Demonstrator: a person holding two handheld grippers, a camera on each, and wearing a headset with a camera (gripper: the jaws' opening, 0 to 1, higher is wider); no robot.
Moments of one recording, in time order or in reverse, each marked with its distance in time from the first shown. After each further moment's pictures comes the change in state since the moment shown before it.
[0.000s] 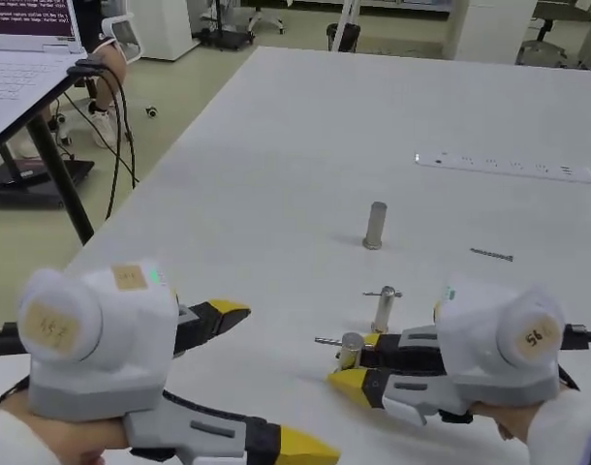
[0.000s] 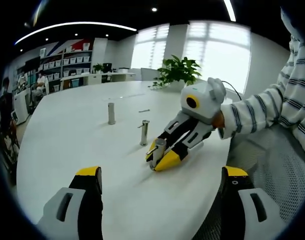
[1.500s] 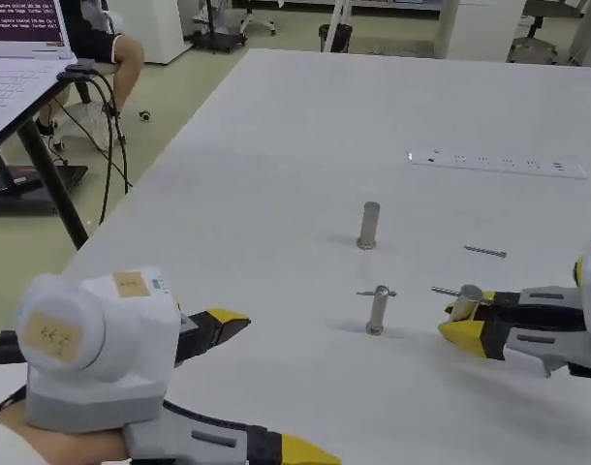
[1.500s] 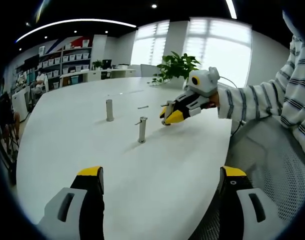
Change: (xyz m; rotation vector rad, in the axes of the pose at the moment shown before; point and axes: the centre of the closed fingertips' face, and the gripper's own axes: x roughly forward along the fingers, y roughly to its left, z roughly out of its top) left arm 0.003 -0.002 -0.003 -0.007 0.035 0.001; right arm -0.101 -0.084 -0.021 0.053 -0.001 -0.212
